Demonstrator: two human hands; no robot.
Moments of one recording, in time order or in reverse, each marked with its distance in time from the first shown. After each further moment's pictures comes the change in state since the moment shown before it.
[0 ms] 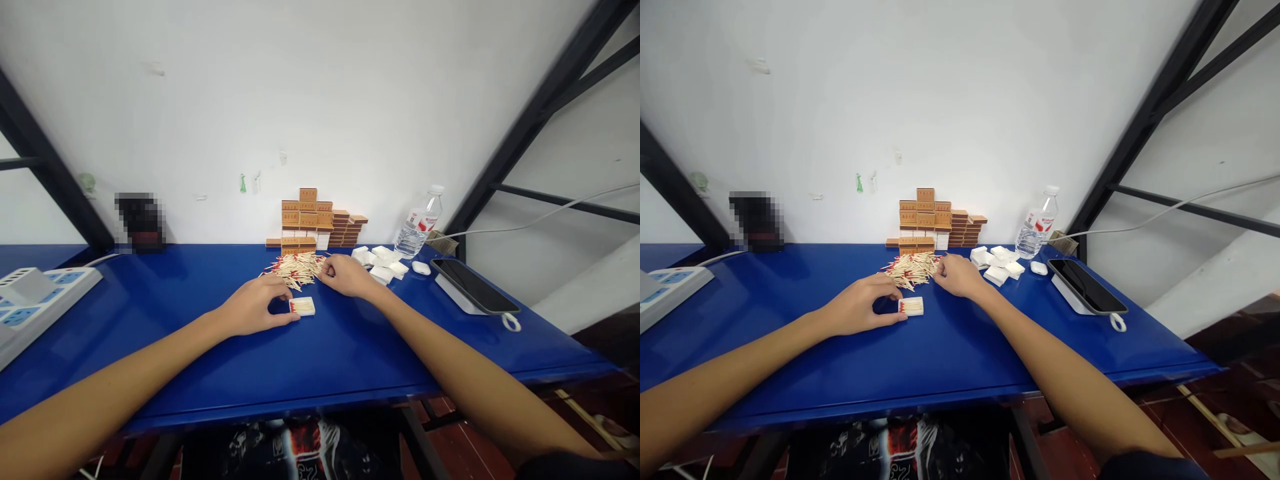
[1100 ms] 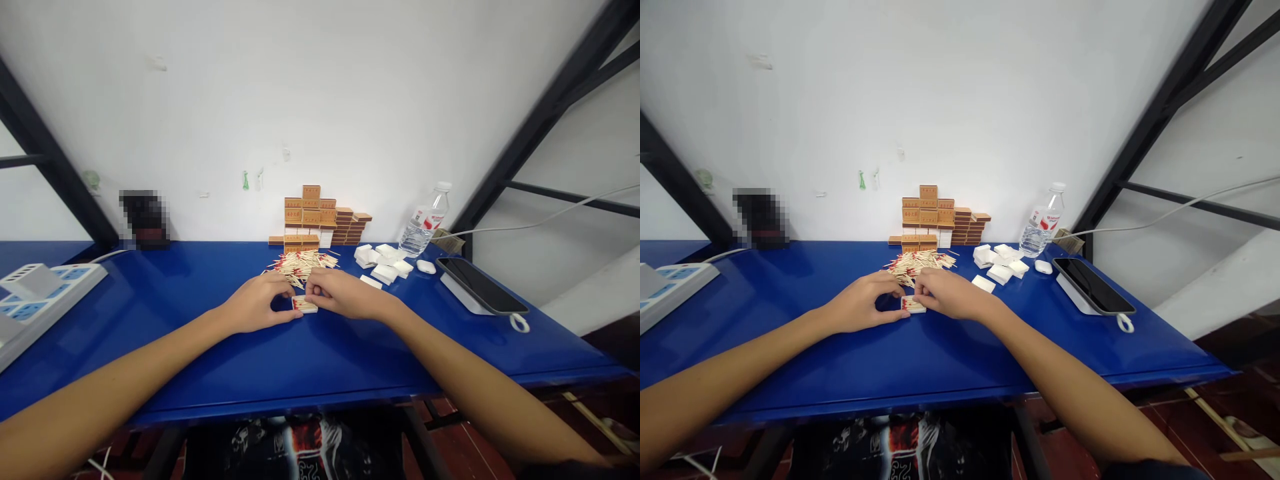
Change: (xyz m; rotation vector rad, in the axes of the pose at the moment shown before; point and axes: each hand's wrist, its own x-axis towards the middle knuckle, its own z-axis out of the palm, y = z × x) left_hand 0.001 0.001 0.002 -0.007 0.027 -0.004; right_hand -0.034 -0.037 -0.016 0.225 -0.171 -0.471
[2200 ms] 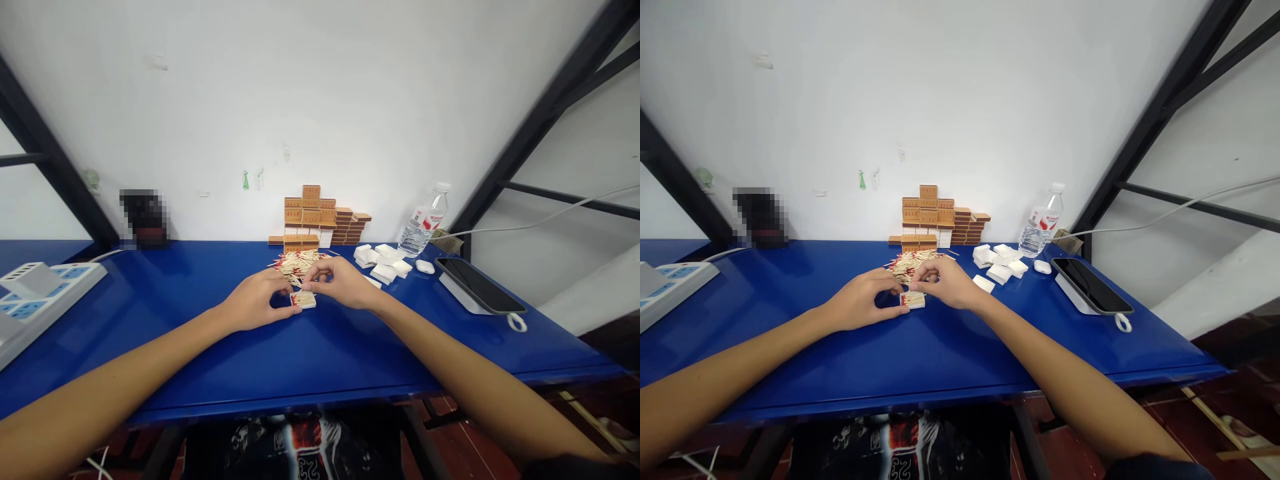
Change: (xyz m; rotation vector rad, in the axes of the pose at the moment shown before) left_hand -0.001 0.000 -0.002 0.024 0.029 -0.043; right_hand 0.010 0.010 0.007 0.497 0.224 0.181
